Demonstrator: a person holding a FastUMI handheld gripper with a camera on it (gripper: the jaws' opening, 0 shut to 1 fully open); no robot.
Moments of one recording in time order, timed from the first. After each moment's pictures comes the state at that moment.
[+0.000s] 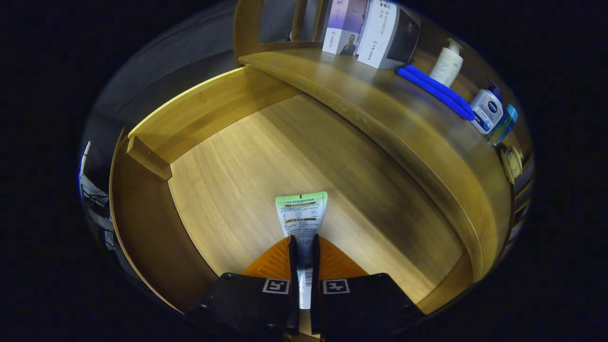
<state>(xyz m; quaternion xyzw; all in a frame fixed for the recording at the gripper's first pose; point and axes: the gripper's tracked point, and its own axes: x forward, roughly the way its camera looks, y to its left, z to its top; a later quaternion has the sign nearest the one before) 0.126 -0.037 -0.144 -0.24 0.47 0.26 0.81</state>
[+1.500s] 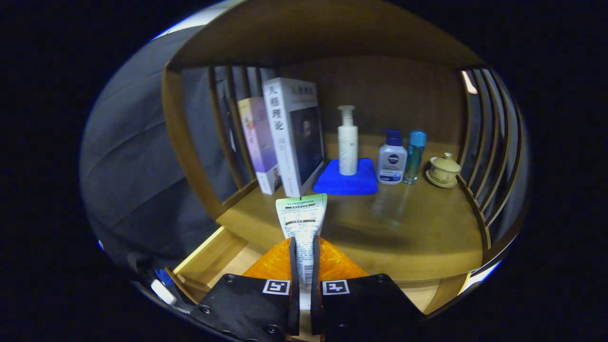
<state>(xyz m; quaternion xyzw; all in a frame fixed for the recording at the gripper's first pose) 0.199 -0.040 0.037 0.04 0.25 0.12 0.96</state>
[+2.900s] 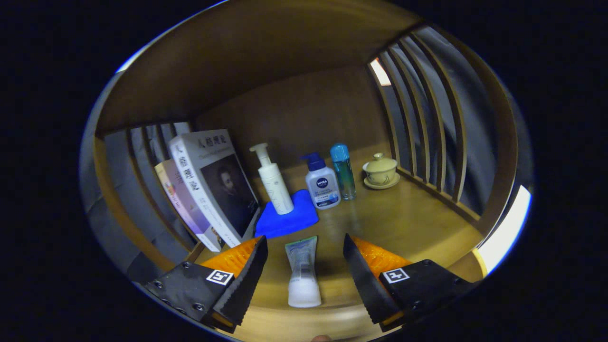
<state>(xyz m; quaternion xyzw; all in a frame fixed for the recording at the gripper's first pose) 0.219 -0.094 0.056 0.12 0.13 -0.04 0.98</state>
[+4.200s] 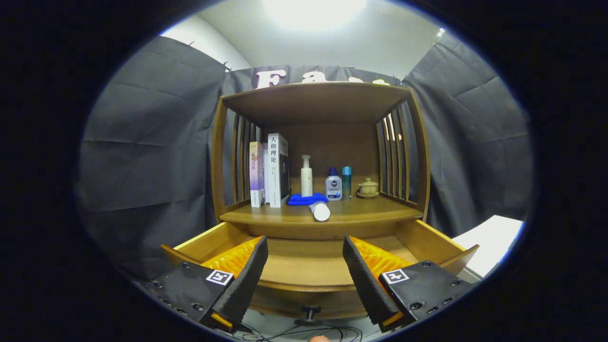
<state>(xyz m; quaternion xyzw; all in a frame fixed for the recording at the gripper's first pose) -0.014 -0.018 -0.014 0.00 0.01 -0.03 1.00</state>
